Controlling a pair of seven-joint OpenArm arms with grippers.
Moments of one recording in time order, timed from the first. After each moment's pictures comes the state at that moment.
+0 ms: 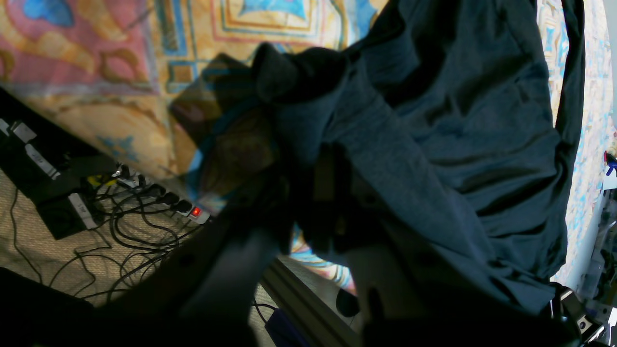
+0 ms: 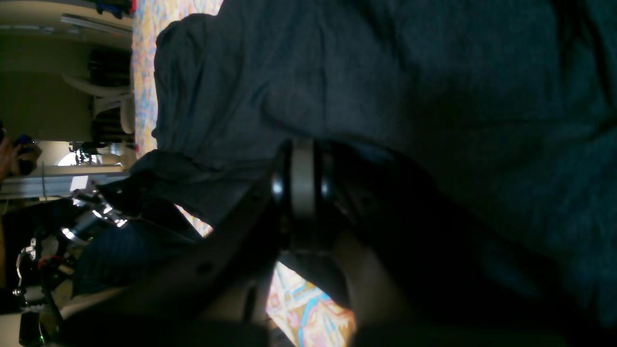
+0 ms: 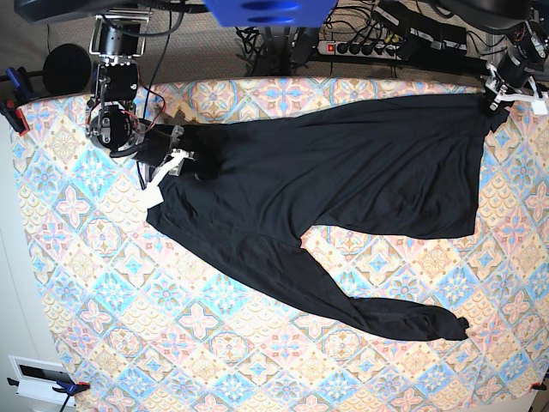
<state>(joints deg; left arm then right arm) 25.1 -17.5 -52.2 77.4 -63.6 -18.1 59.7 -5.8 11.4 11.2 83.6 61.9 24.1 -63.2</state>
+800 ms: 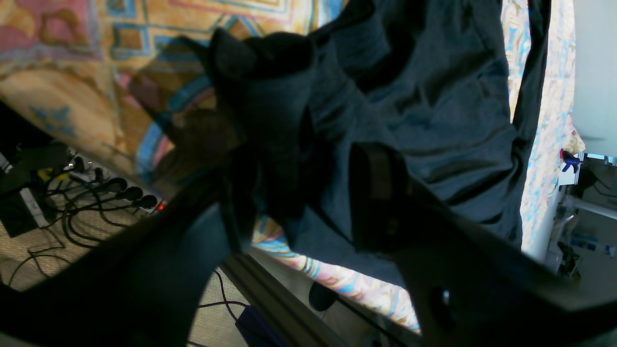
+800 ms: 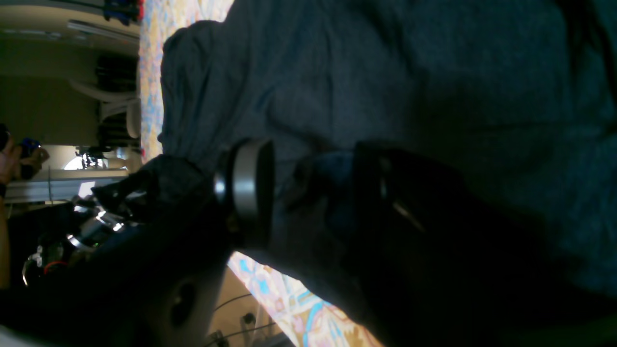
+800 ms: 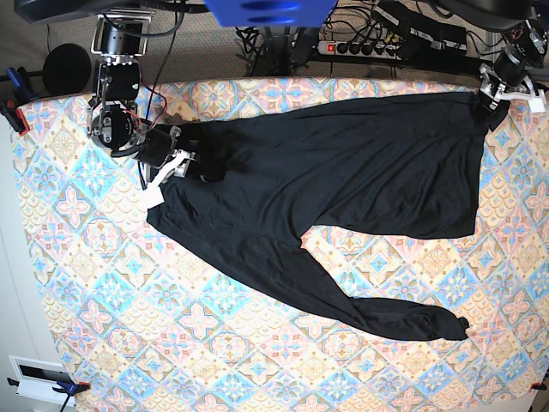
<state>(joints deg) 25.4 -16.6 -52.5 77.4 -69.1 -18.1 62.3 -5.8 10.7 11.5 83.7 62.1 24.1 -63.1</state>
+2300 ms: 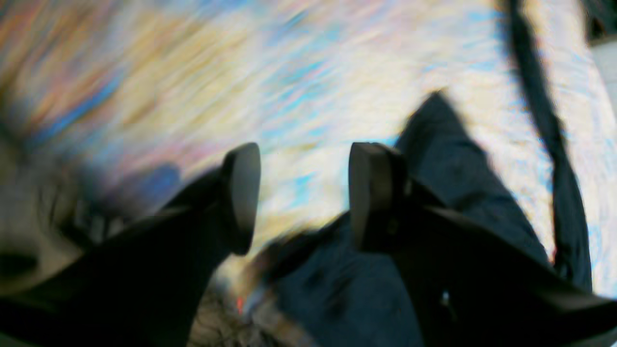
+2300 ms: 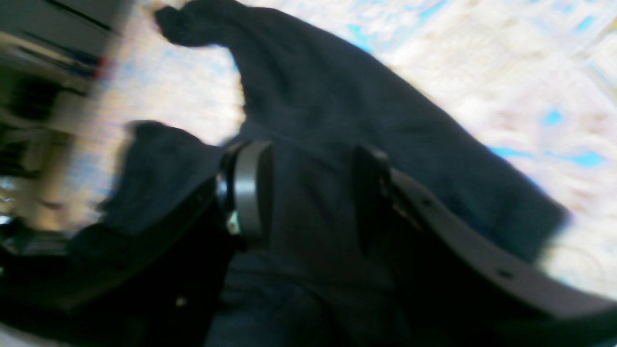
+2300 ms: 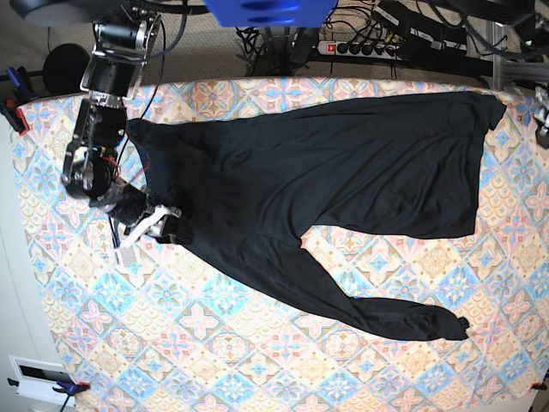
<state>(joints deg) 14.2 -18.8 -67.6 87.6 -51.4 -18.3 63.2 8.6 10.7 16.8 86.3 45.5 24.3 -63.1</state>
